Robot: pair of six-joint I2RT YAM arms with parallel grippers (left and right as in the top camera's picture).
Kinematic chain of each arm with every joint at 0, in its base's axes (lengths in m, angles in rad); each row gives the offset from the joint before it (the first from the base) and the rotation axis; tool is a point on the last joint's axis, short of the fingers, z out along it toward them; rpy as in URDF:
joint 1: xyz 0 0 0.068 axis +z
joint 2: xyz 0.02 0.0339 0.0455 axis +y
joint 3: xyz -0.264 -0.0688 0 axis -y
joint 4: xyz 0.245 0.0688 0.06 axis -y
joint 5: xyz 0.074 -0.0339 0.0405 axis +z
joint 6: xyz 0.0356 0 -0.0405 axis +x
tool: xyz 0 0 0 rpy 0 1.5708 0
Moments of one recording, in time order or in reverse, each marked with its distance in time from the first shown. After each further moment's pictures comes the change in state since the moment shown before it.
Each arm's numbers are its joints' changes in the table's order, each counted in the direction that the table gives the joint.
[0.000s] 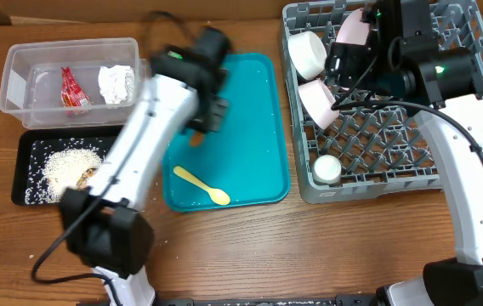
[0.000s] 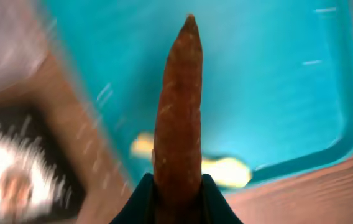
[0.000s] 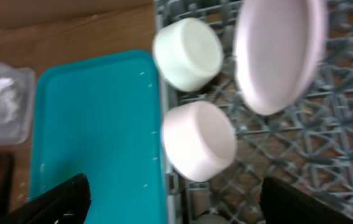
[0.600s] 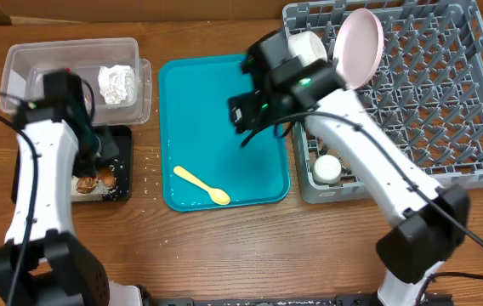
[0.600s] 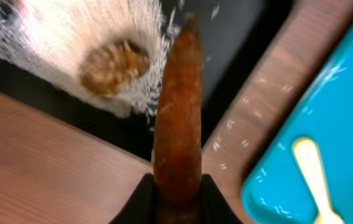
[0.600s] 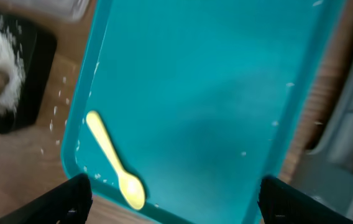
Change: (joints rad) left arm 0.576 -0.273 -0.552 0.245 0.000 -0.212; right arm 0.372 0.255 0.000 0.037 0.085 -0.037
